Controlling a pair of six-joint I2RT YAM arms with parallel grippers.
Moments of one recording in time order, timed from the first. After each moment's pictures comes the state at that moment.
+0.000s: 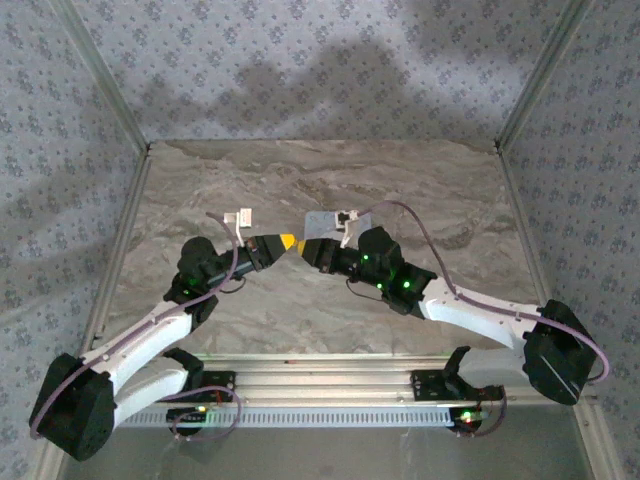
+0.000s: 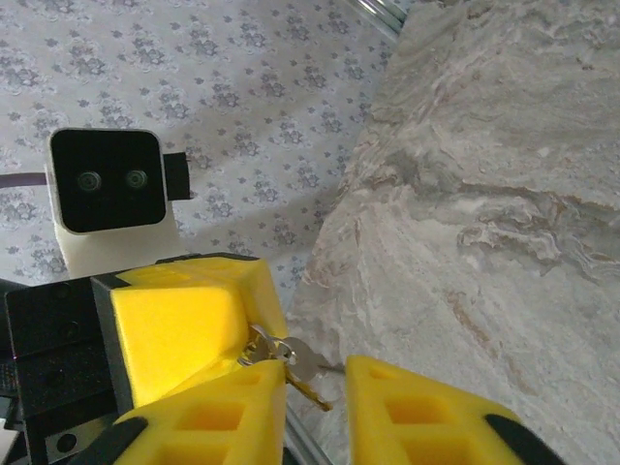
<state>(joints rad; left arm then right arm) -0.51 0.97 0.43 0.60 0.61 -1.05 0.91 1.24 0.74 0.32 -0.15 0.96</state>
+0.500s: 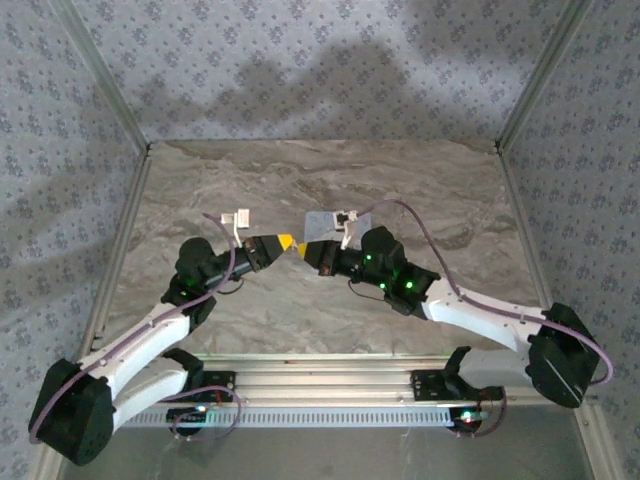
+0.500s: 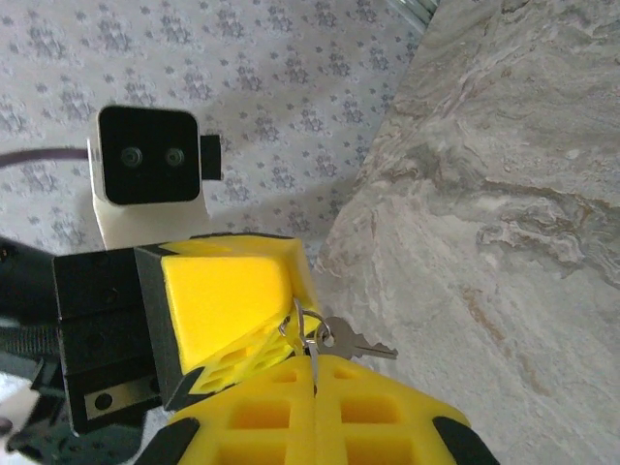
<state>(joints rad) -0.50 0.94 0.42 0.56 0.61 -1.02 0.90 1.21 0.74 0.29 -0.21 0.89</state>
